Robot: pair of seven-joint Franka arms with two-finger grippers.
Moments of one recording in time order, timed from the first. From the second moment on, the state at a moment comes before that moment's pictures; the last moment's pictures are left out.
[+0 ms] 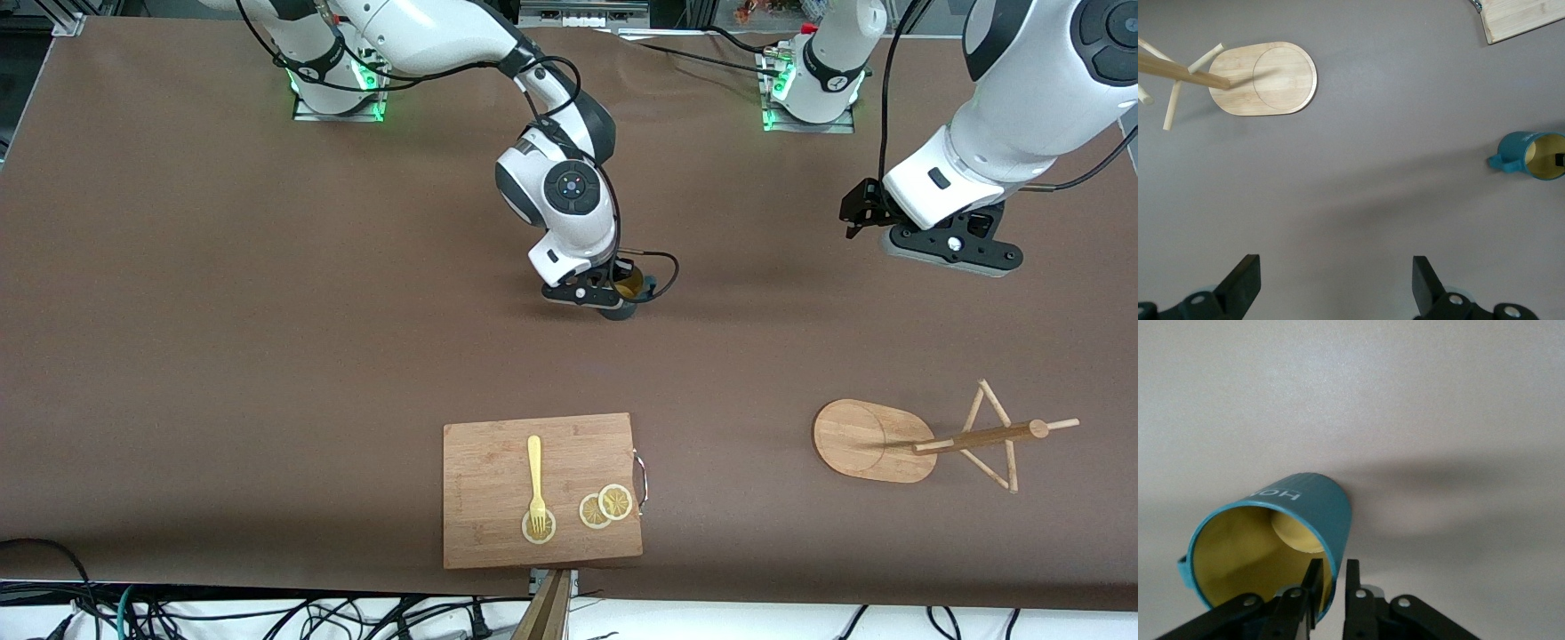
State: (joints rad) left arm 0.05 0.04 -0.29 -1.68 0.05 1.65 0.00; right arm 0.82 0.80 0.04 -1.36 0.11 2.21 0.93
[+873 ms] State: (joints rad) left arm 0.03 0.05 -0.29 -1.68 0.05 1.61 -0.01; right arm 0.79 0.77 0.02 -1.30 0.11 2.11 0.89
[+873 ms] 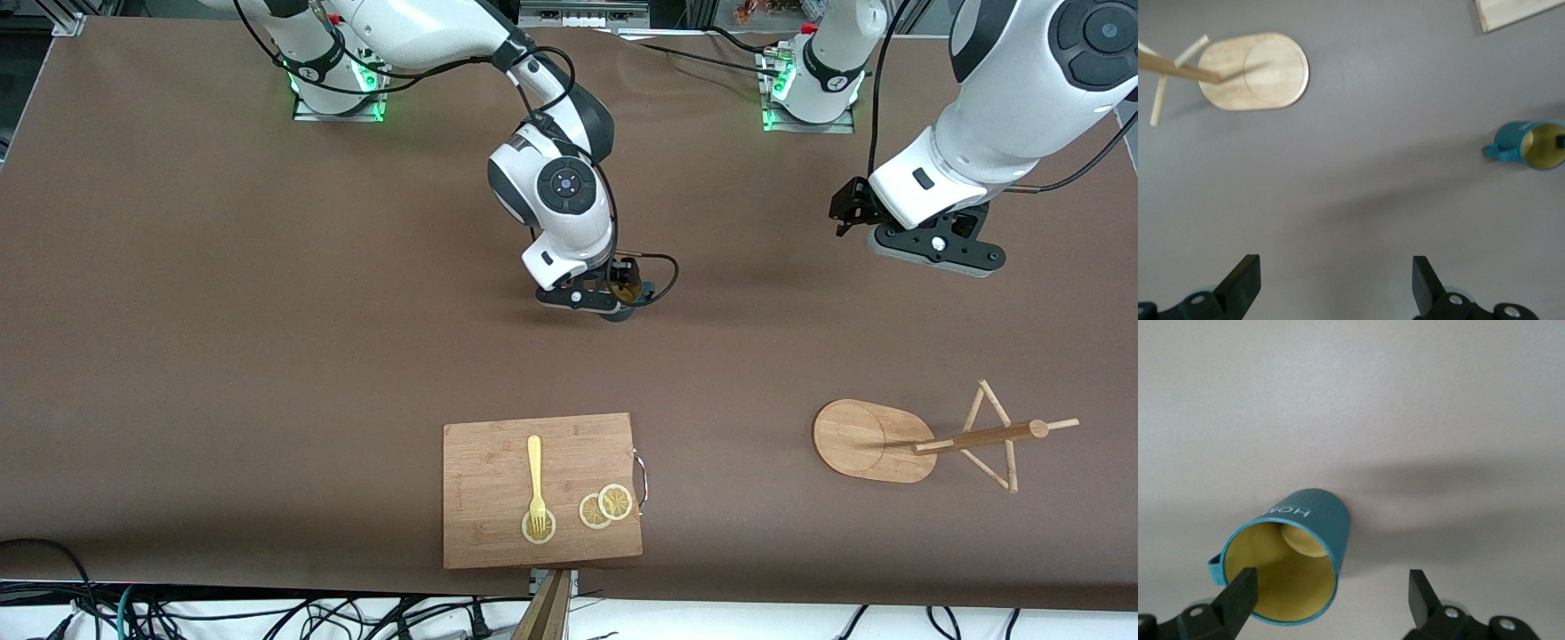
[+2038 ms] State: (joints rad) left arm 0.11 0.18 -0.28 -1.97 -0.47 1.82 0.89; right arm 0.46 0.51 -0.20 -1.25 0.11 1.68 0.12
